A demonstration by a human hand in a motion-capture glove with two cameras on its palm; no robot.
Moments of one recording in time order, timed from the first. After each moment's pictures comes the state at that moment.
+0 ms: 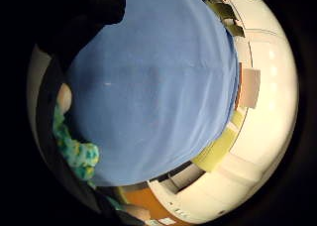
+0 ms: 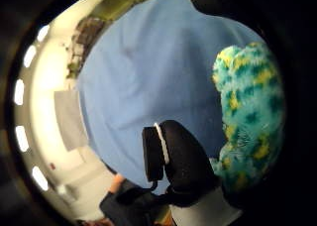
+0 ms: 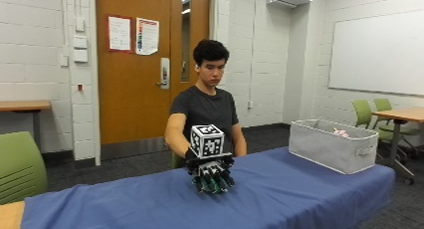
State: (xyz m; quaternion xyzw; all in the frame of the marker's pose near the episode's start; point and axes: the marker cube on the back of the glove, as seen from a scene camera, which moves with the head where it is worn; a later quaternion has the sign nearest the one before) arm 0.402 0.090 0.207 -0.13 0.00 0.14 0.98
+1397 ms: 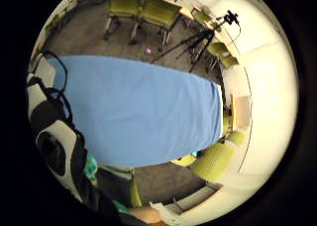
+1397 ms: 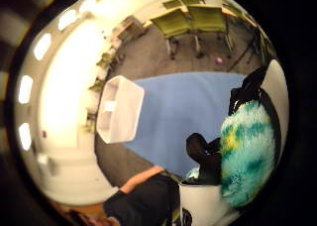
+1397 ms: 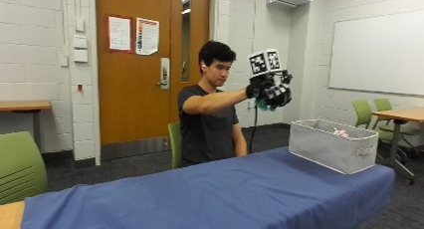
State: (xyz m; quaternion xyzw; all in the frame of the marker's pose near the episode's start) arm 0.165 -0.009 -0.050 0.08 -0.05 0.00 1.00
